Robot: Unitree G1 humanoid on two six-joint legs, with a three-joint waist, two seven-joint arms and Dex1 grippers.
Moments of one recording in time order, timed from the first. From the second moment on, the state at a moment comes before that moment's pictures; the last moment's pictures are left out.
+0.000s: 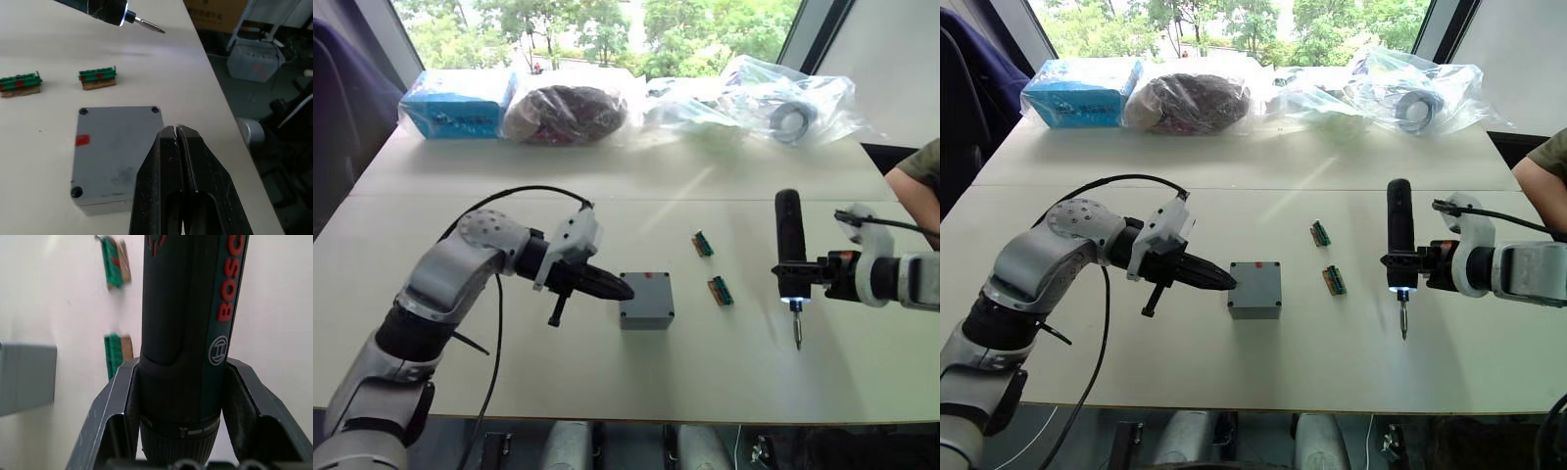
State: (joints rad) left arm -0.65 0.72 -0.27 -0.26 -0.46 0.63 -1.38; right arm -0.36 -1.09 -0.29 0.07 1.80 1.44 -0.33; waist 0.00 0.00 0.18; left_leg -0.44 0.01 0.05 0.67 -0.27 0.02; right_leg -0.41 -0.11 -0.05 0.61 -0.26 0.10
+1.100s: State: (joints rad) left arm -0.60 0.75 -0.24 -0.20 -0.43 0.62 -1.27; right arm -0.51 -1.16 -0.13 0.19 1.63 1.37 -0.19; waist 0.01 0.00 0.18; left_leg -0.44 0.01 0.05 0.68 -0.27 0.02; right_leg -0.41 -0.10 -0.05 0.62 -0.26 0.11
